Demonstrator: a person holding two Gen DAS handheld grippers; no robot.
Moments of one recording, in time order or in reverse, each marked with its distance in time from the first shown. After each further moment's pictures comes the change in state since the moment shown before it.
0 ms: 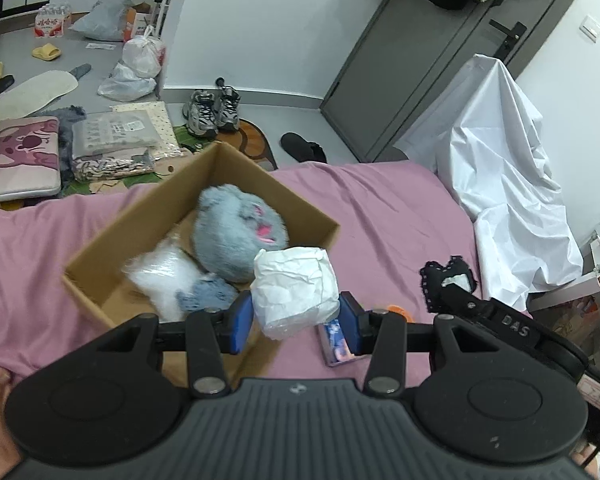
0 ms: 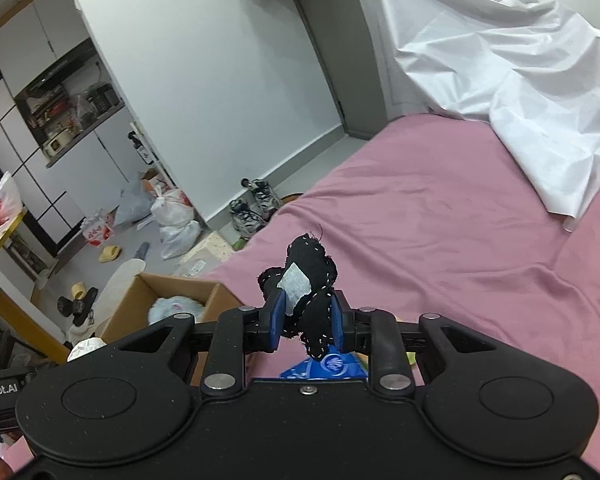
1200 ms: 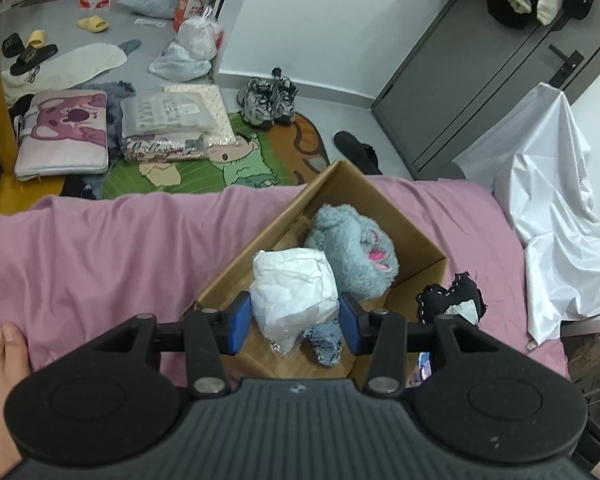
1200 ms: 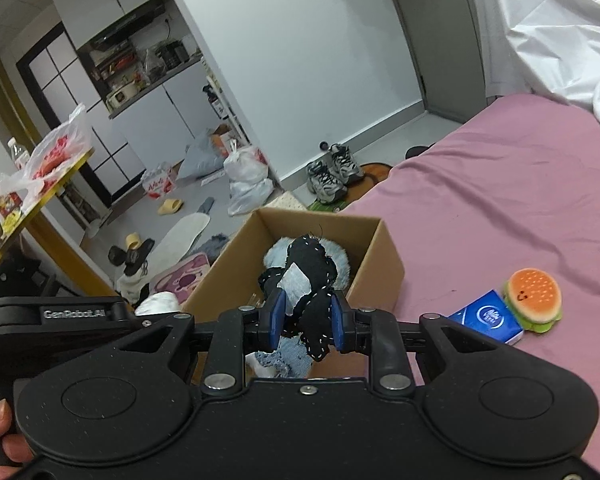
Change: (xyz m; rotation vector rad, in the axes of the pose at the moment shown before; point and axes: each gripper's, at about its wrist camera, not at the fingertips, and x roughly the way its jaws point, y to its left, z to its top) left arm 0.005 0.088 0.027 -0.099 0.042 0.078; right arm 0.020 0.092 -0.032 -0.102 0.101 0.155
